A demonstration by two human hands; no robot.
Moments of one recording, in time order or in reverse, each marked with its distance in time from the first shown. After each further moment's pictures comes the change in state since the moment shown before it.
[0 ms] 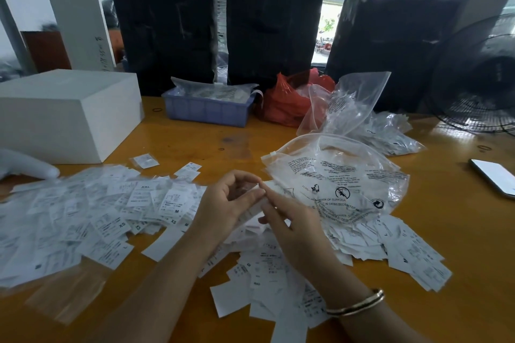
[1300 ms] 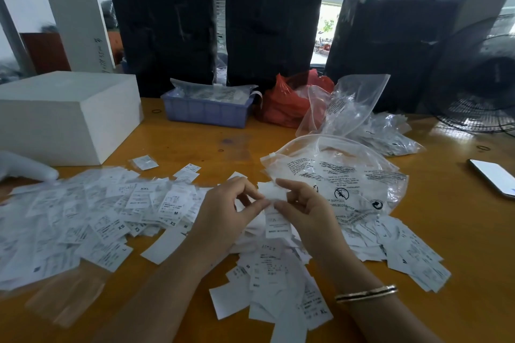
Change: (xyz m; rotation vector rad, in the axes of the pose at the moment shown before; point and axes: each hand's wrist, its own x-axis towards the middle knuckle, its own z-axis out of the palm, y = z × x) left_hand -0.003 0.001 0.001 0.464 -0.055 0.342; right_hand 0.007 0.010 -0.017 0.421 0.049 0.213
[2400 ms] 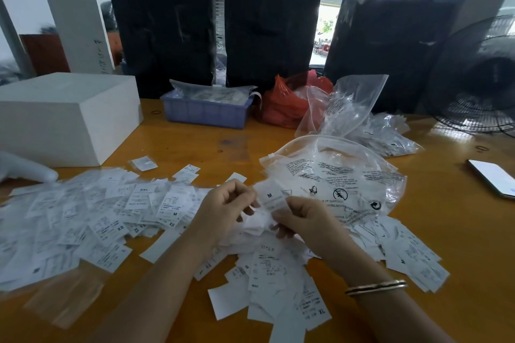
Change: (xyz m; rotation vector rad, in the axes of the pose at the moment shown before) left_hand 0.003 -0.008 -0.003 -0.388 -0.108 -0.416; right_hand 0.003 -0.006 -0.014 -0.095 -0.242 0.186
